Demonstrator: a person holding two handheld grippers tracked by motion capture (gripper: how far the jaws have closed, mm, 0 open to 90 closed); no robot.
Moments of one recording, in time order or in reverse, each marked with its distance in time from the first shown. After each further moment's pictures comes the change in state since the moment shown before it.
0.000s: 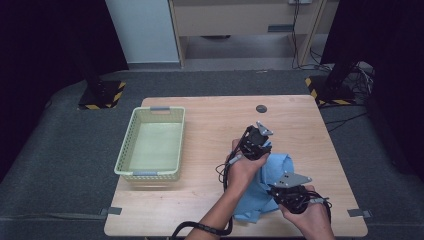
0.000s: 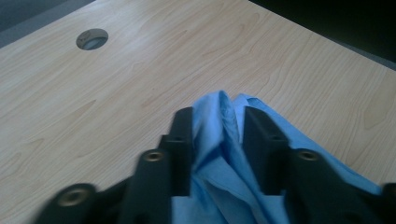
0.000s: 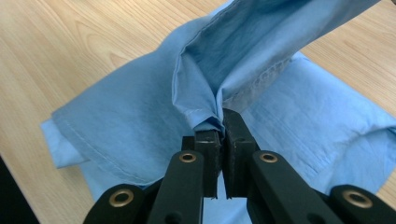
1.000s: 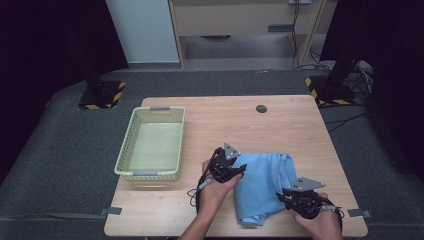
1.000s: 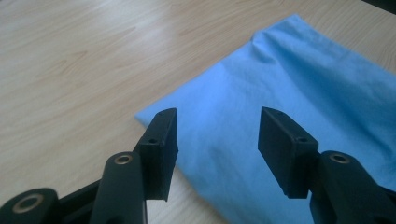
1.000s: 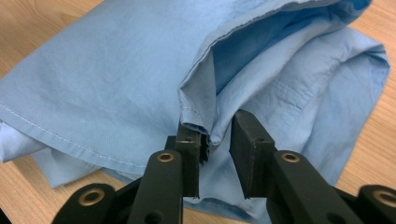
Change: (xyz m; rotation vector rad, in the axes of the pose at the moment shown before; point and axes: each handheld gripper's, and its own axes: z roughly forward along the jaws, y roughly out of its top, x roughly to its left) left arm 0.023 -0.100 -0.039 -0.039 0.052 -0.077; right arm -0.022 -0.043 0.000 0.043 -0.043 0.111
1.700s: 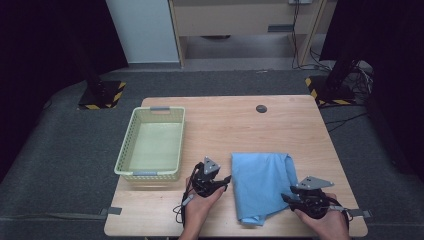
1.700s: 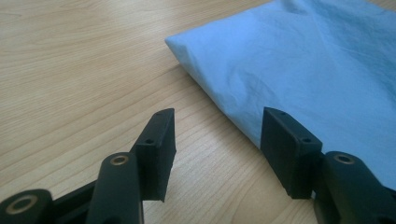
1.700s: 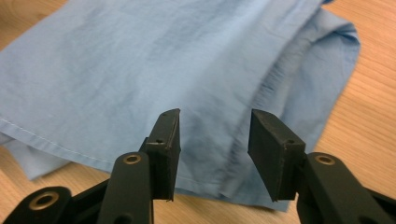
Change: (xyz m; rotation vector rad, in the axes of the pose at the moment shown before) left arm 0.017 -0.058 -0.019 -0.020 0.011 -0.114; right arm -0.017 -0.009 -0.006 0.001 -0.018 0.059
